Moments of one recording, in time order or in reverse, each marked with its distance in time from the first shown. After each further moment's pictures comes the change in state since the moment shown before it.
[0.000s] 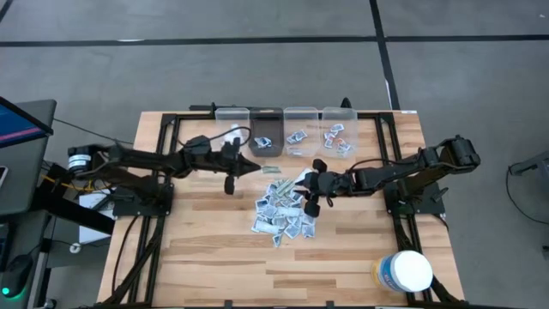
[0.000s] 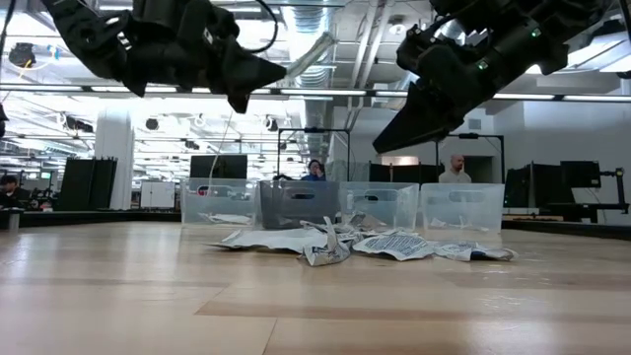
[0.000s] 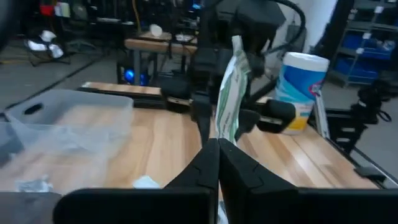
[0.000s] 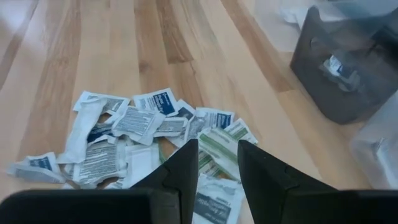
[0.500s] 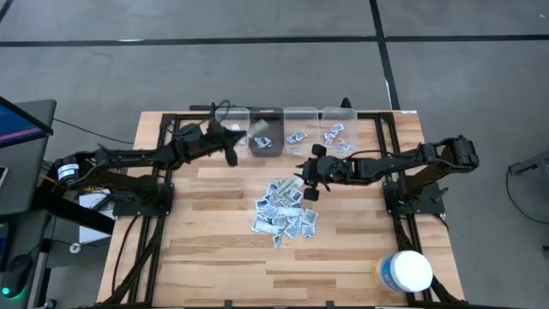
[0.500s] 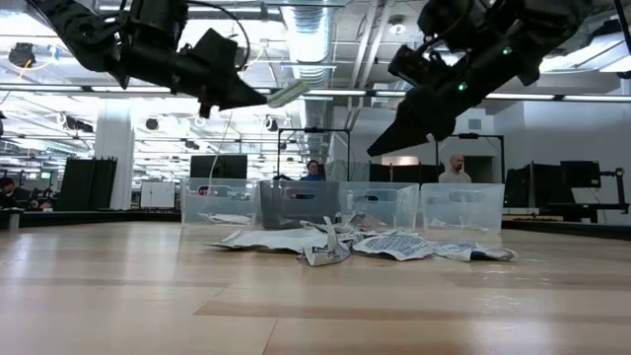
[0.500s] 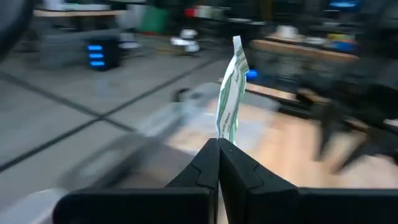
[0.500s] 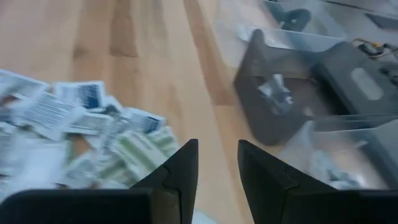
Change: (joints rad) left arm 0.173 -0.130 0.000 -0.178 -0.391 0.001; right arm -0.153 0.000 0.000 0.030 -0.001 -0.307
